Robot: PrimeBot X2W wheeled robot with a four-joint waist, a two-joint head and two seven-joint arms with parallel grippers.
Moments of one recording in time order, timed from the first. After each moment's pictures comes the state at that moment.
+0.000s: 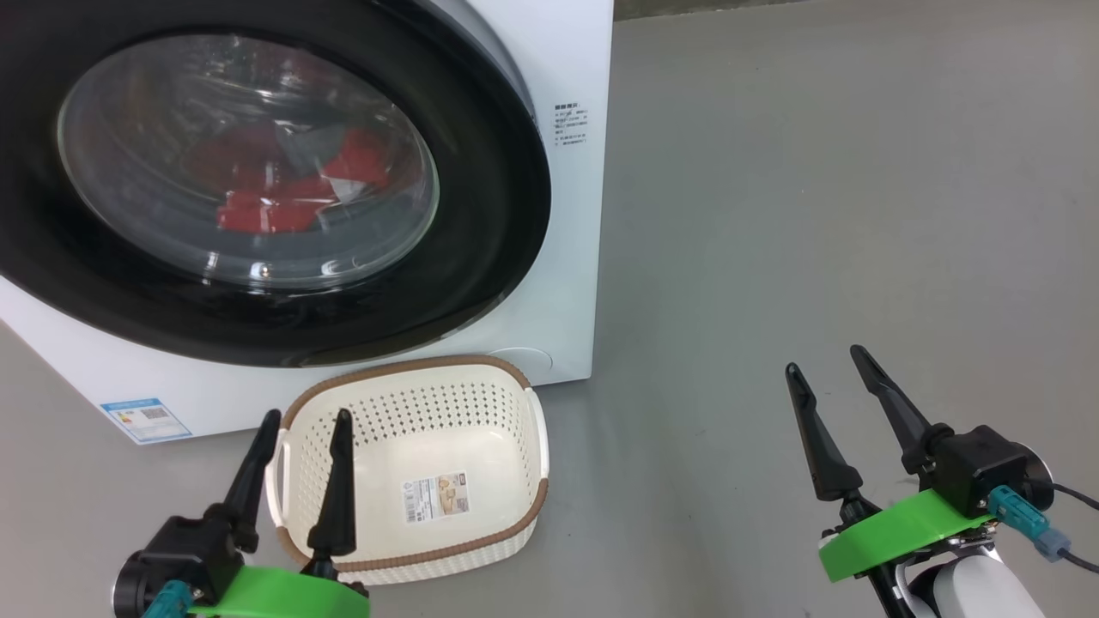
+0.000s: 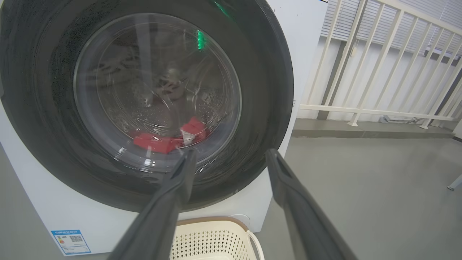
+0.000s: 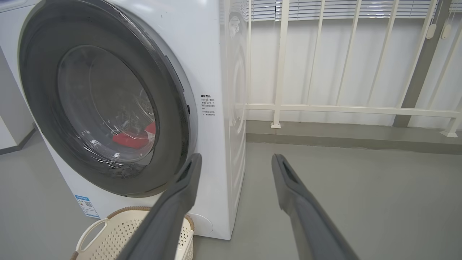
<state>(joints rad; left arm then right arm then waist) -0.11 0.03 -0.03 0.17 -0.25 -0.07 -0.23 -0.11 -0.07 0.06 0.19 0.24 0.13 -0.23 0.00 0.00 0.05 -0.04</state>
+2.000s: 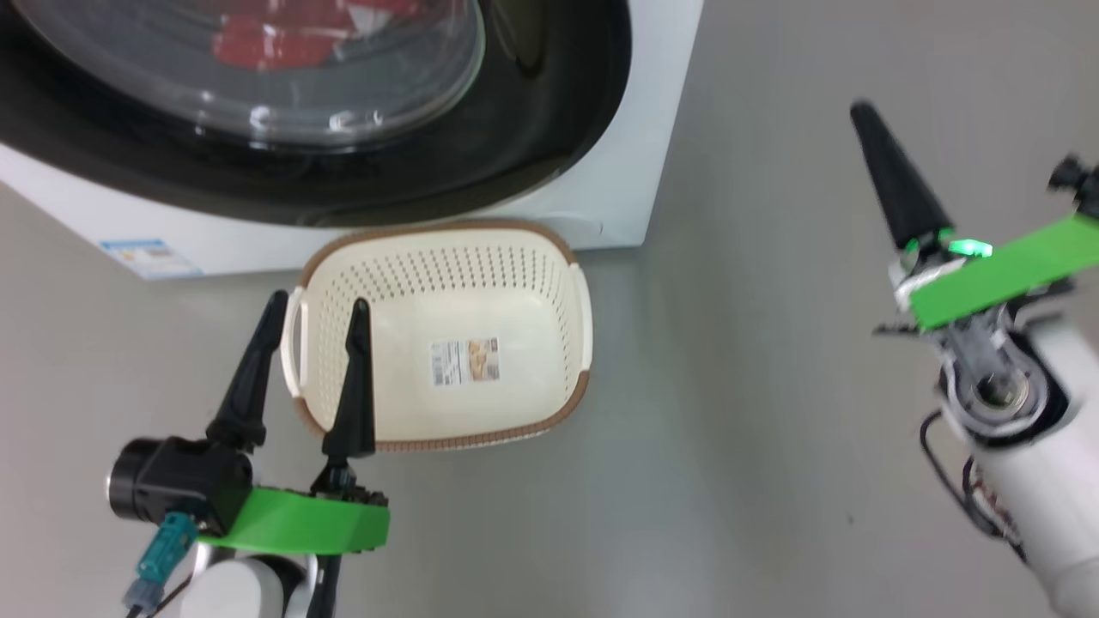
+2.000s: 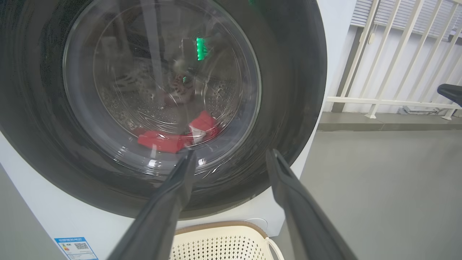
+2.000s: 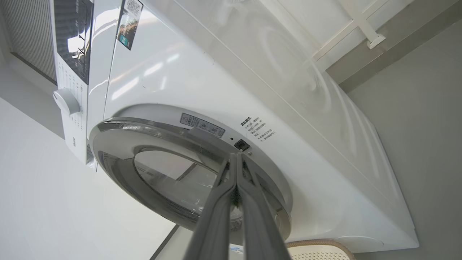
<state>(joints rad) -0.25 0.03 -0.09 0.09 -0.19 -0.04 -0.25 -0.56 -0.32 0.33 0.23 1.34 0.13 -0.14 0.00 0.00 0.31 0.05</state>
